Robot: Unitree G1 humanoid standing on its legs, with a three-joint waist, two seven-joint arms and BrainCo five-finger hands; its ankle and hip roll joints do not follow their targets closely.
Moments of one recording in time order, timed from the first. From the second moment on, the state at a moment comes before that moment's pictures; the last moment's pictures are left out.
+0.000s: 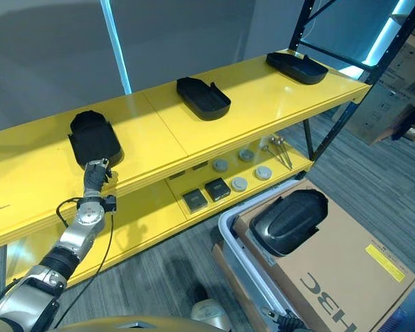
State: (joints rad) left arm -0.38 0.27 -0.31 0.60 -0.26 -0.20 0.52; right arm 0.06 -0.41 0.03 1.26 0.27 -0.05 0.08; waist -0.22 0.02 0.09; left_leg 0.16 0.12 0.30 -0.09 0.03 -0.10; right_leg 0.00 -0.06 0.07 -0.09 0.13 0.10
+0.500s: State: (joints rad) left arm -0.49 0.28 -0.30 0.73 -0.25 -0.20 0.57; right arm 0.03 -0.42 0.03 1.27 0.23 -0.06 0.09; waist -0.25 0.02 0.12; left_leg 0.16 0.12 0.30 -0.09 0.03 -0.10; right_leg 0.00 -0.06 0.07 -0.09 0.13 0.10
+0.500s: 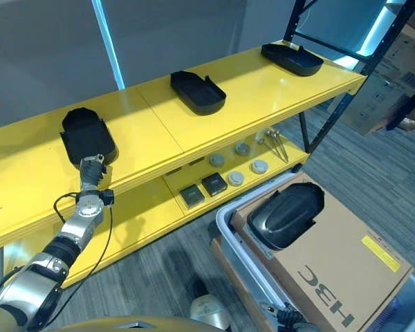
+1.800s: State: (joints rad) left arm -0.69 0.35 -0.27 0.94 -0.31 -0.16 0.61; right arm 0.01 -0.44 0.07 1.28 0.20 -0.09 0.10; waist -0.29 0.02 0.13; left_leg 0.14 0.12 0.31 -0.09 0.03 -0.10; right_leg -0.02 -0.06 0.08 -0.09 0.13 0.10
